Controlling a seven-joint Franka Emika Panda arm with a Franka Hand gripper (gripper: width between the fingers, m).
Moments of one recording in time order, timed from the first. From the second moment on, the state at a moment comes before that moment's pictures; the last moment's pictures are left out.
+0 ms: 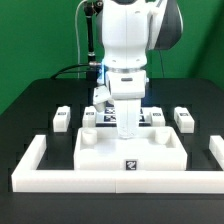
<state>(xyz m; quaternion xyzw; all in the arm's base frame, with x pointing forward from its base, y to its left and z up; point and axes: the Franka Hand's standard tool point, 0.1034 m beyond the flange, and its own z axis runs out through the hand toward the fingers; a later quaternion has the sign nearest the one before) 0.476 -0.037 0.010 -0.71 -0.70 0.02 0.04</state>
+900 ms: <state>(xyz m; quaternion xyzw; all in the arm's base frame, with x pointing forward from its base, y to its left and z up) 0.514 0.008 0.010 -0.72 -0.70 -0.01 0.02</state>
